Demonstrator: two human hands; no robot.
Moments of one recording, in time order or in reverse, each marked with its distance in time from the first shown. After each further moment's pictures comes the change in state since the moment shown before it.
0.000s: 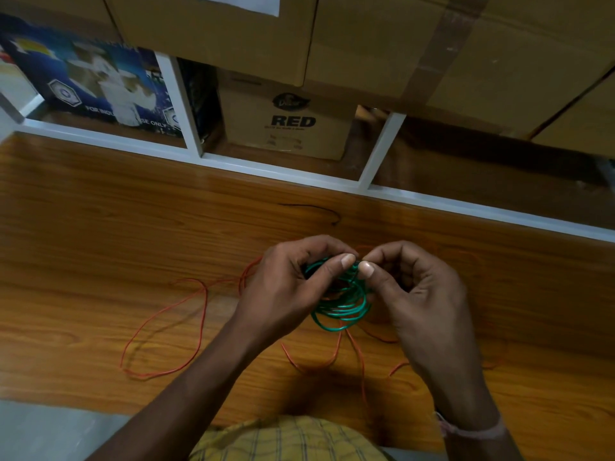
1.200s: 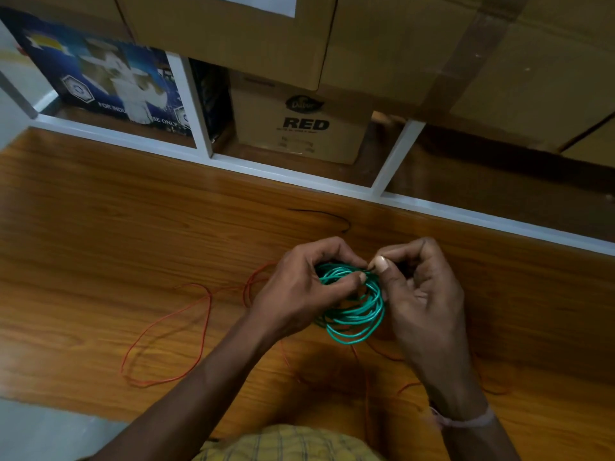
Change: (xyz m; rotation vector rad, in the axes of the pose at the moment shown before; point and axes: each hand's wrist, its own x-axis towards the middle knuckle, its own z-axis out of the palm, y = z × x) left_hand 0.034 -0.025 0.003 -0.063 -0.076 -0.087; right_hand 0.037 0.020 0.009 0.032 0.038 -0.072
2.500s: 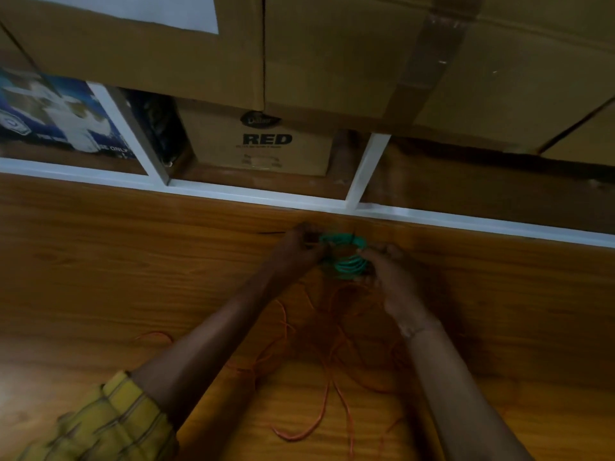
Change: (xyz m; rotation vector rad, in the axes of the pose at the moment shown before) left_hand 0.155 -0.087 0.008 -0.053 -0.021 -0.302; right_hand 0.130 0.123 -0.005 0.277 0.098 0.724
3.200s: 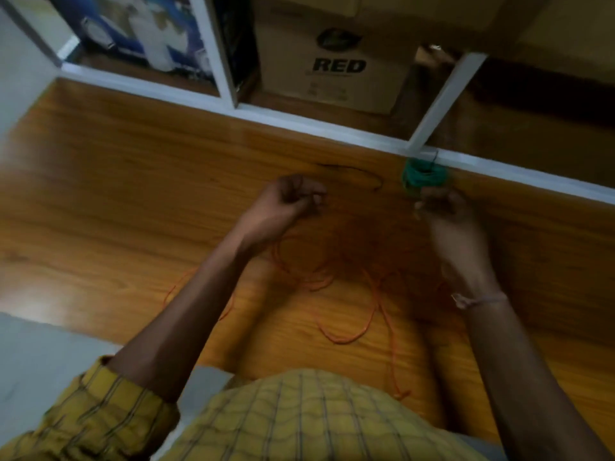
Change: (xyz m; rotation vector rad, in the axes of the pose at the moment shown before) left_hand -0.129 -0.028 -0.077 -0.089 0.129 0.037; right_hand -0.066 0.023 0.005 -0.377 0.040 -0.355
